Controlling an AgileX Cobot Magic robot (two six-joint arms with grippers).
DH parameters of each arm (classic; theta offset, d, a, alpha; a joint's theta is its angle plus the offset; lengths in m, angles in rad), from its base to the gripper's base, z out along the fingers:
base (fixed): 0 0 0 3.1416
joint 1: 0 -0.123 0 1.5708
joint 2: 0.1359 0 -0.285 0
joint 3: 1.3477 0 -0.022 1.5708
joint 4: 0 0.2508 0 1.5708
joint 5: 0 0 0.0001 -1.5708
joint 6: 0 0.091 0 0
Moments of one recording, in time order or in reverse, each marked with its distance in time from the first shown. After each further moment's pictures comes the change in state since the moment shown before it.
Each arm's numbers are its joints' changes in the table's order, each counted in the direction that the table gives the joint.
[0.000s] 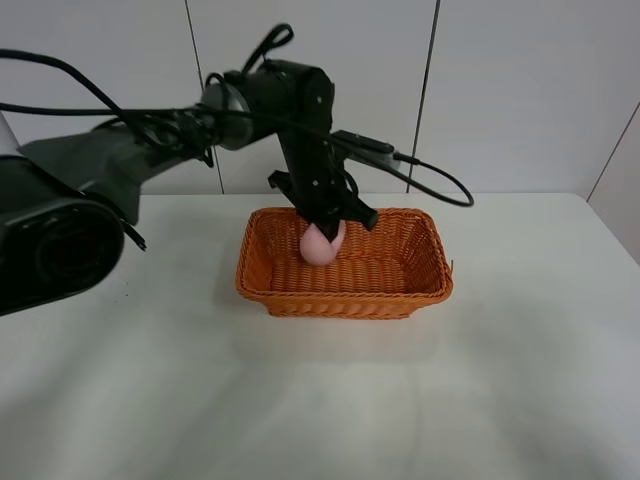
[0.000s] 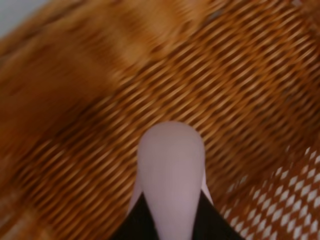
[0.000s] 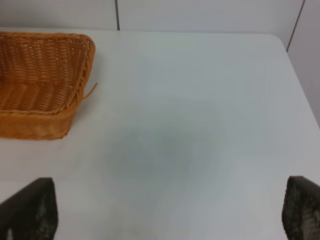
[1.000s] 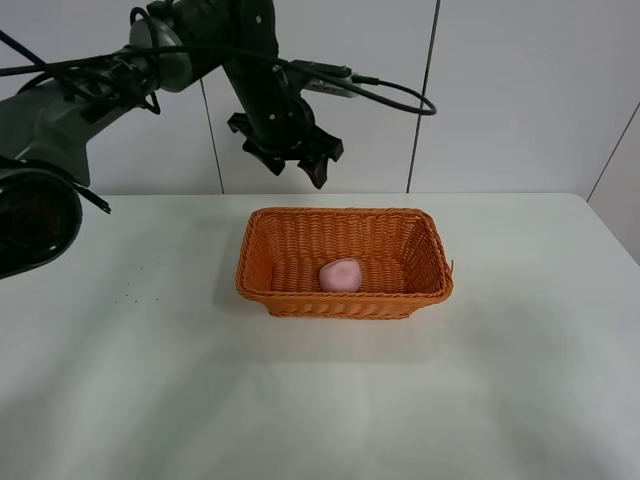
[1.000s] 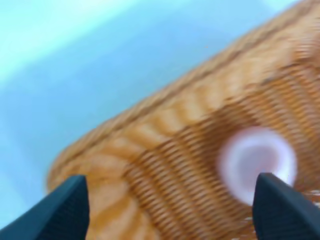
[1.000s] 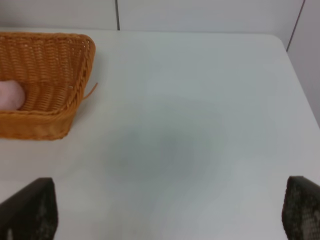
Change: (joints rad) left arm -0.167 -0.088 -0.131 -0.026 -0.106 0.036; right arm 0.000 0.000 0.000 0.000 0.000 0.000
